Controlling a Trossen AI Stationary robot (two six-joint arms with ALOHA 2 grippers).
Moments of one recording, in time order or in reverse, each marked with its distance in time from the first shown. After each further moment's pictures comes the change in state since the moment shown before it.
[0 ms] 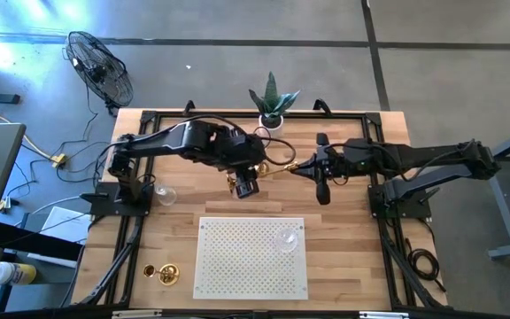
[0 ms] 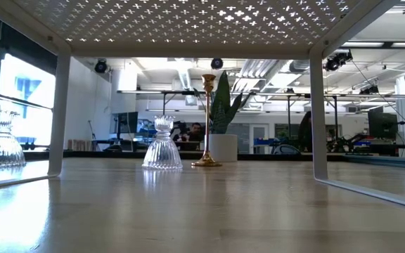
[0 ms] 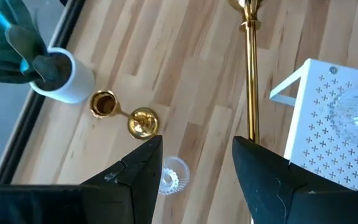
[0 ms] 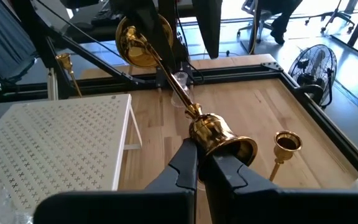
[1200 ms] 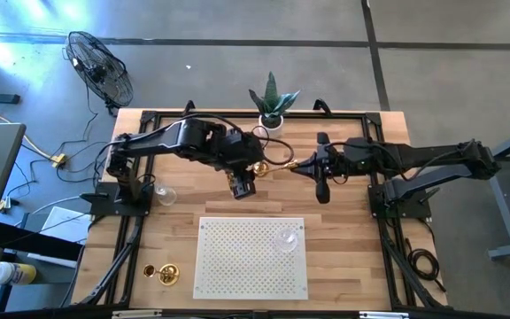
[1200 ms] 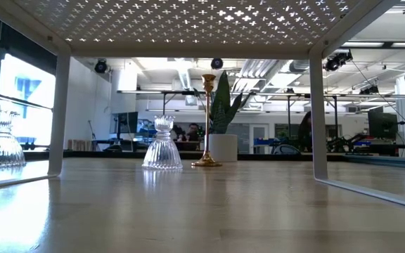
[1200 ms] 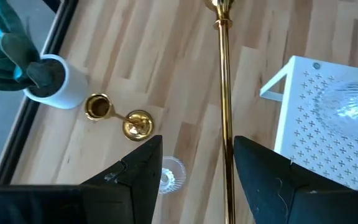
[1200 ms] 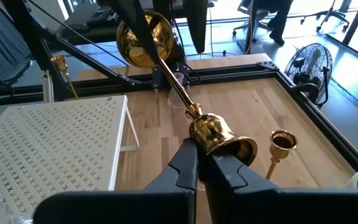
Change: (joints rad) left arm -0.002 -0.010 0.011 -0.004 0.024 0.035; right arm -0.001 0.000 0.000 -0.001 0.011 0.009
